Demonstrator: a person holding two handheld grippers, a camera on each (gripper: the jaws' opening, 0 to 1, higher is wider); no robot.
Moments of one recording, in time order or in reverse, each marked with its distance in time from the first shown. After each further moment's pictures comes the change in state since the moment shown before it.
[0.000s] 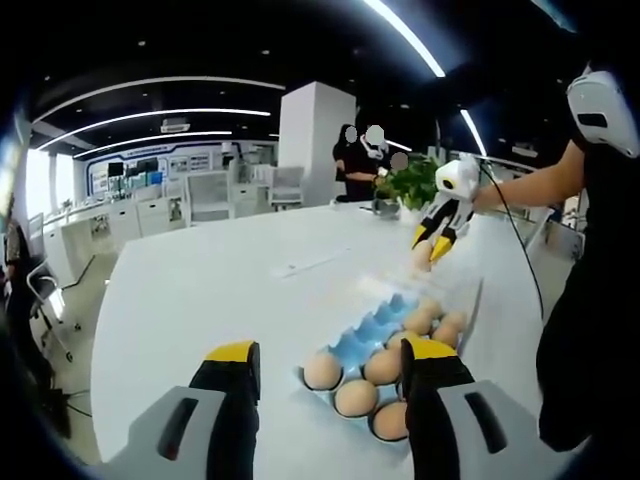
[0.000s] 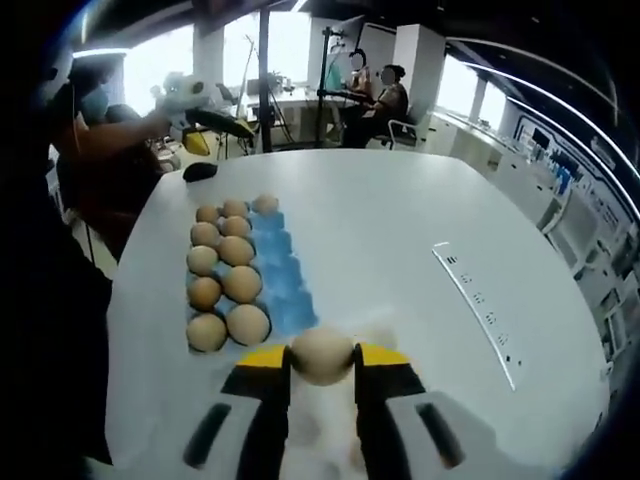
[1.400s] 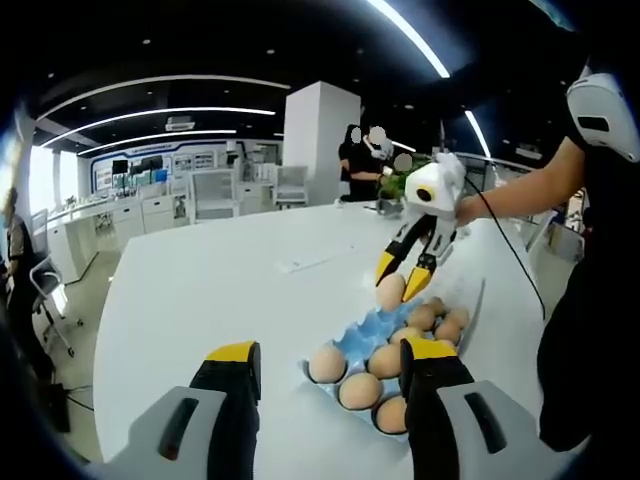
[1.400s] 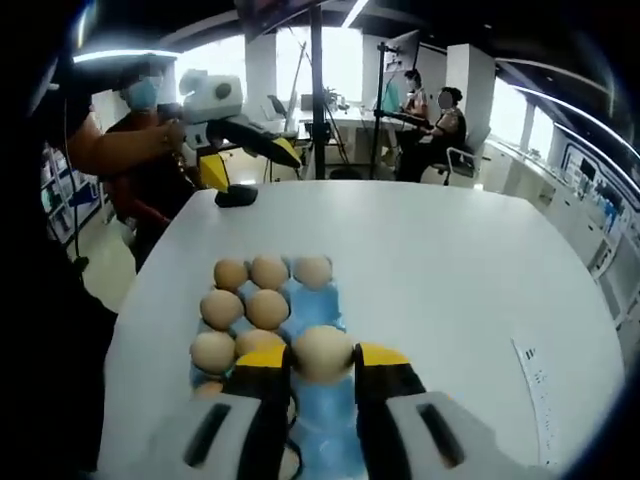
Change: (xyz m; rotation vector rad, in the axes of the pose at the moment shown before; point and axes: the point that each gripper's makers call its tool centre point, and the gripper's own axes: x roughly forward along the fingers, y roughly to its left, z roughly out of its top) left arm -0.005 0.004 -0.003 -0.014 -0.003 0.018; right arm 0.106 0.053 0.085 -0.113 -0.092 0.214
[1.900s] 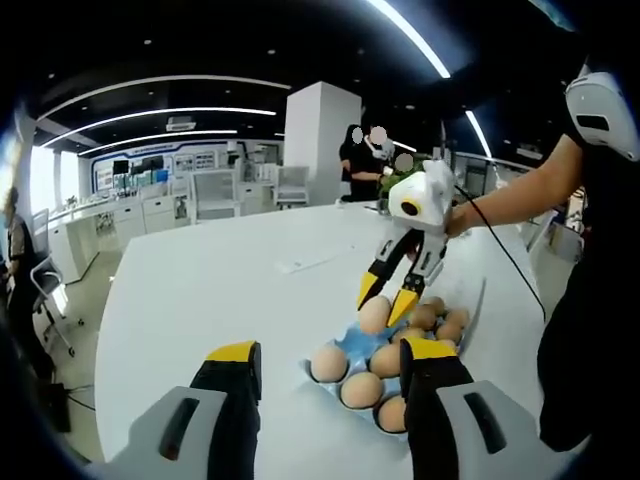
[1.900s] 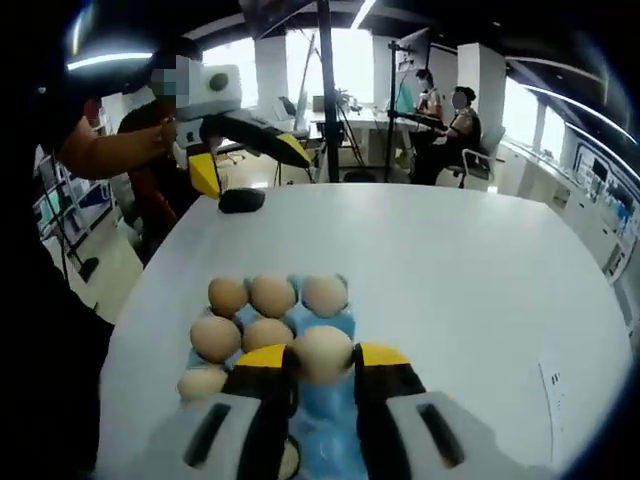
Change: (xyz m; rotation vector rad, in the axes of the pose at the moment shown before) left arm -0.002 0.002 -0.001 -0.003 0.001 0.001; right arm 0.041 0.006 0.018 -0.007 -0.017 0.054
